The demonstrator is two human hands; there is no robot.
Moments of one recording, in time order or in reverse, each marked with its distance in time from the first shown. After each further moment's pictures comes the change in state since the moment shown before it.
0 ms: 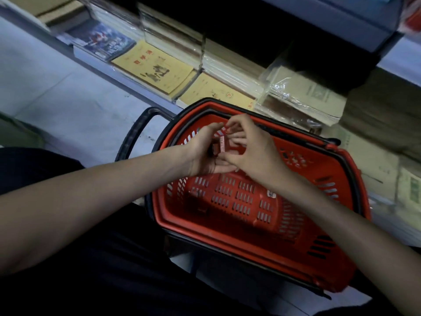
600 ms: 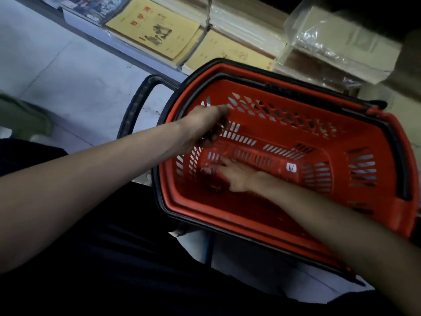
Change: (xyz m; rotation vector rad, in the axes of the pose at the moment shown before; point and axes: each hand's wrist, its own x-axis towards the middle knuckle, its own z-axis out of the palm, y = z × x) left_hand 0.017 -0.003 -0.034 0.598 0.319 0.179; right_hand -0.020 0.147 0.157 -0.646 -0.839 0.057
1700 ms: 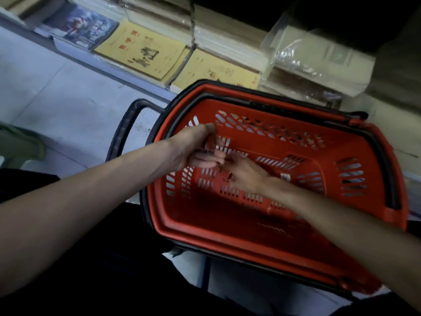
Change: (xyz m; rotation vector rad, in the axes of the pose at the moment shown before) left_hand 0.003 0.014 0.007 -0.150 -0.108 -0.212; right_hand -0.034 0.033 -0.045 0.118 0.350 -0.035
